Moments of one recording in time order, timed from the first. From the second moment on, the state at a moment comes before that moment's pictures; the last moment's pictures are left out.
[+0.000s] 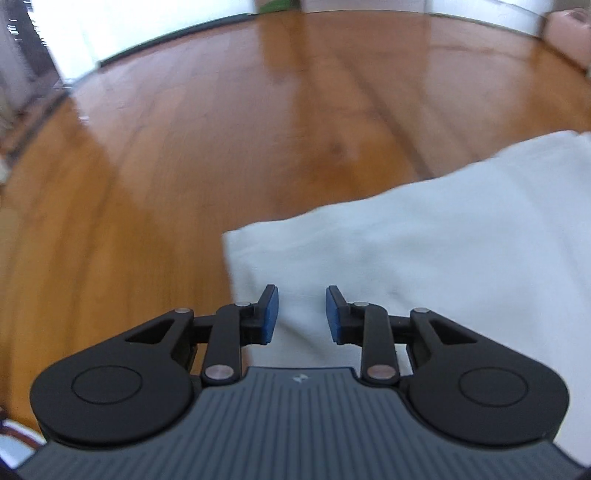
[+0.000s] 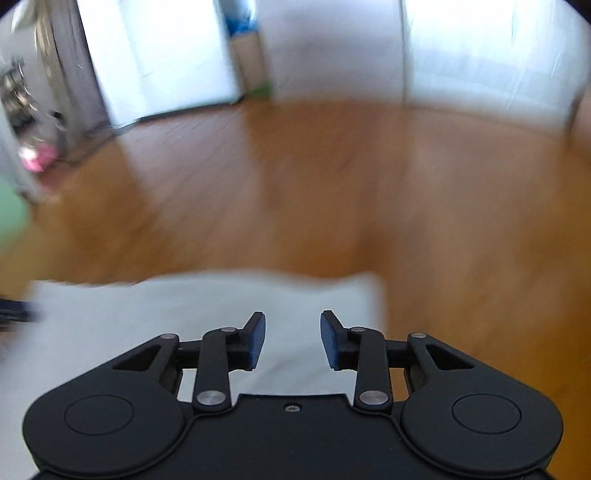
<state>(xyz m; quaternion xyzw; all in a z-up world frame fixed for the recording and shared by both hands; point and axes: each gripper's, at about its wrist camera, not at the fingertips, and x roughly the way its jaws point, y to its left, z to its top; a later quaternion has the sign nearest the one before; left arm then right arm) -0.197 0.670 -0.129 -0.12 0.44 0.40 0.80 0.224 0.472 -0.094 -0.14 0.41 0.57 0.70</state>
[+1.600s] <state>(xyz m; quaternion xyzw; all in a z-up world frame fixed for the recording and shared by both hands) -0.616 0.487 -0.111 -0.34 0.36 0.63 0.60 -0.179 0.176 -0.090 -0.26 0.45 0.75 0.41</state>
